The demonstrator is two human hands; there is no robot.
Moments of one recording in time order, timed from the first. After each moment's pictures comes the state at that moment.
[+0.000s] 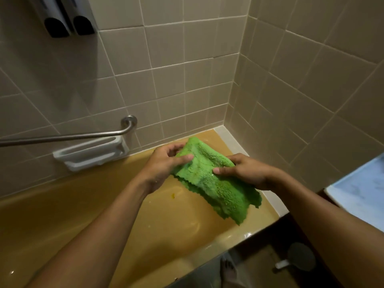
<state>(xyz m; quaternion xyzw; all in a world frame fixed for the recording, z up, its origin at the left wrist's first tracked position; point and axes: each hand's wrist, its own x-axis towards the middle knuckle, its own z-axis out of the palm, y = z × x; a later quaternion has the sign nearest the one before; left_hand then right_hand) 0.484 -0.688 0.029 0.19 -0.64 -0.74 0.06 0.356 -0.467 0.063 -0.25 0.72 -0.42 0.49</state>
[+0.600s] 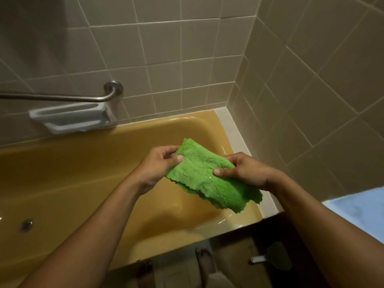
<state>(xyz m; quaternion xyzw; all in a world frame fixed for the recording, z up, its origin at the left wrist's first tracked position) 0.429 -0.618 -0.043 0.31 -0.64 -0.70 0.05 0.251 -0.417 -0.016 -0.29 0.71 -0.37 0.53</state>
